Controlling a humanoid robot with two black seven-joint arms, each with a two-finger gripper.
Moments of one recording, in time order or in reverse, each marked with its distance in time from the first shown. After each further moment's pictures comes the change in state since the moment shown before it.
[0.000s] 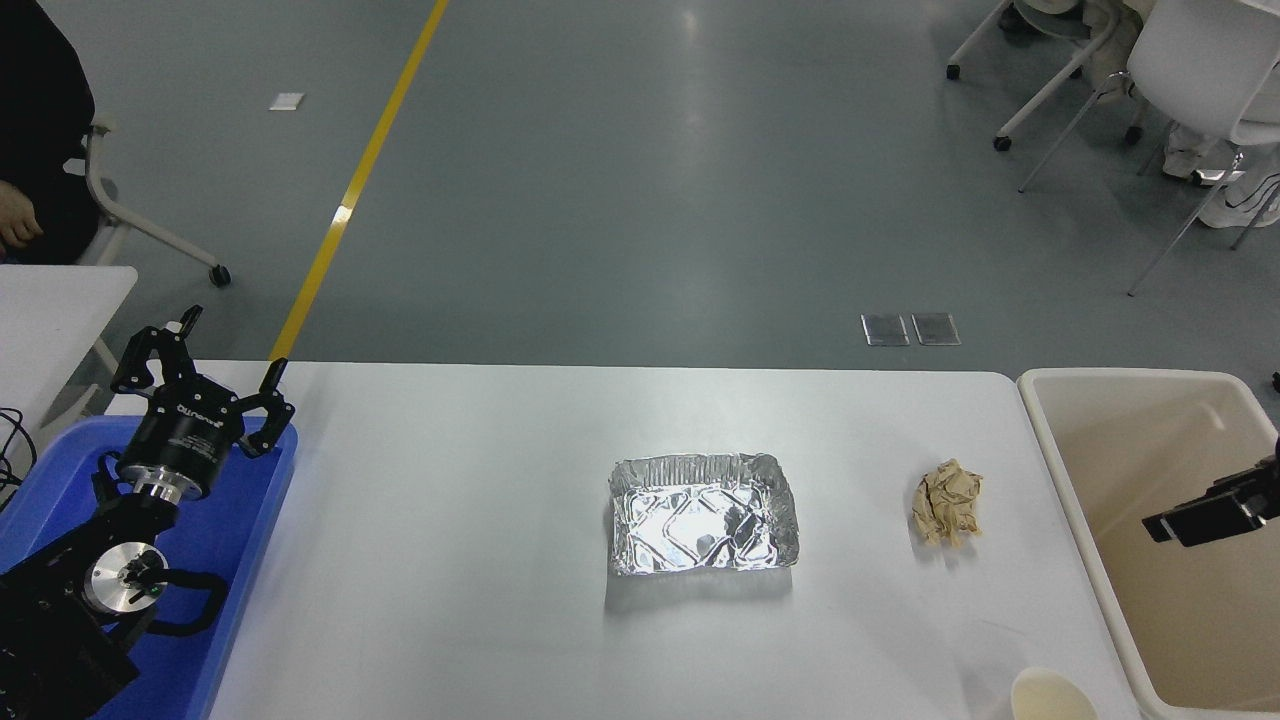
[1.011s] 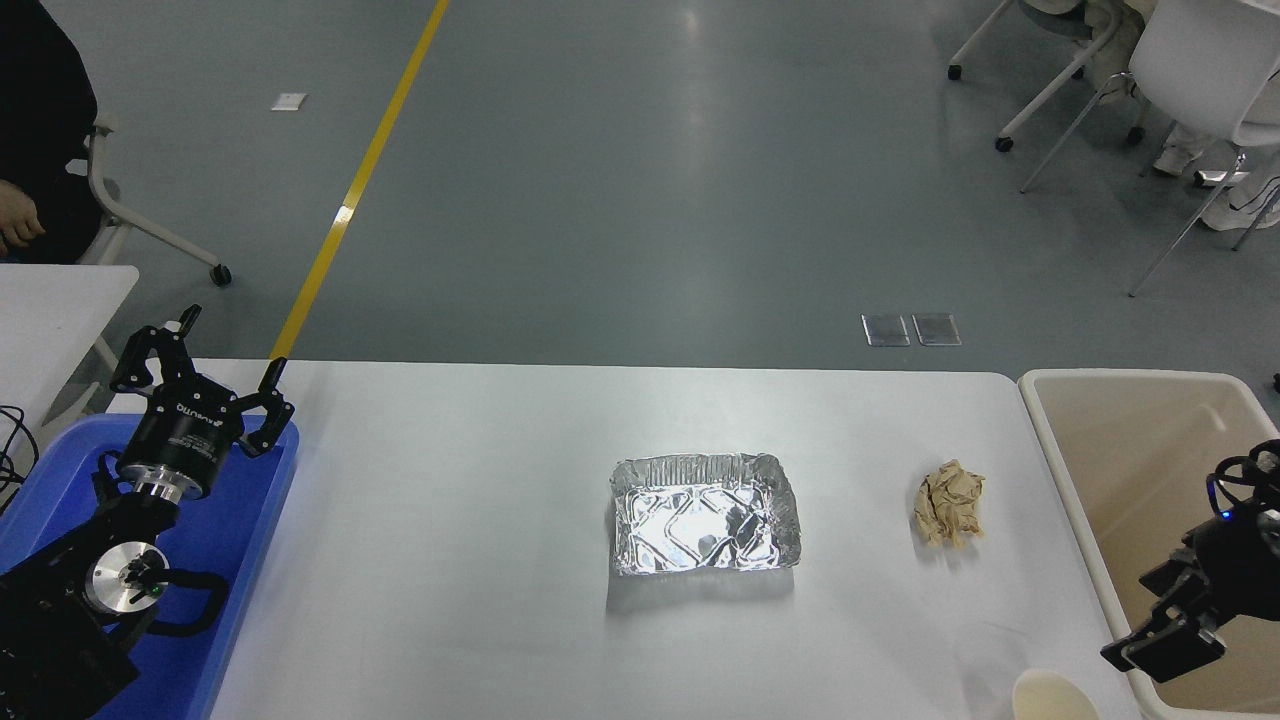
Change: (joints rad) left arm 0.000 0.000 0.000 0.000 0.000 0.000 0.000; right arm -0.062 0.134 0.000 0.154 -0.162 -0.005 0.001
